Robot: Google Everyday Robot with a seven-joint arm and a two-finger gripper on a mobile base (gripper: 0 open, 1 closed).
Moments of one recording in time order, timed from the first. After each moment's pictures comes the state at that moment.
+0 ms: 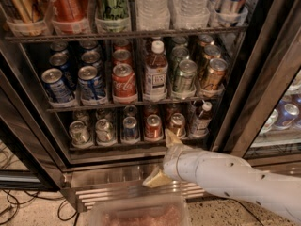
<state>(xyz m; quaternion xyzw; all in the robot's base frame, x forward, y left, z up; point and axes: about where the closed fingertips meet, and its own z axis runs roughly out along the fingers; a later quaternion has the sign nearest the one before) 0.480 -0.034 0.656 -0.53 0.73 0.04 0.42</state>
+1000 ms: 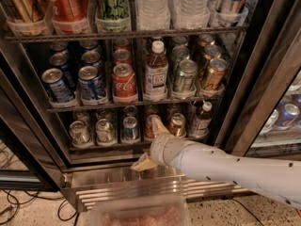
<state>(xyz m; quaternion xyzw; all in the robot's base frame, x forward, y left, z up) 0.539 0.011 0.655 -0.54 0.69 0.04 0.49</state>
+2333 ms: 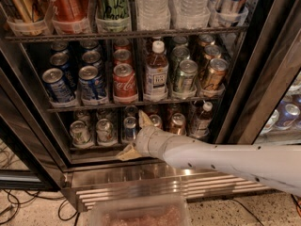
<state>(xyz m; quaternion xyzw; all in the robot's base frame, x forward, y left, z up) 0.576 0.062 0.653 -0.52 0.68 0.08 0.52</state>
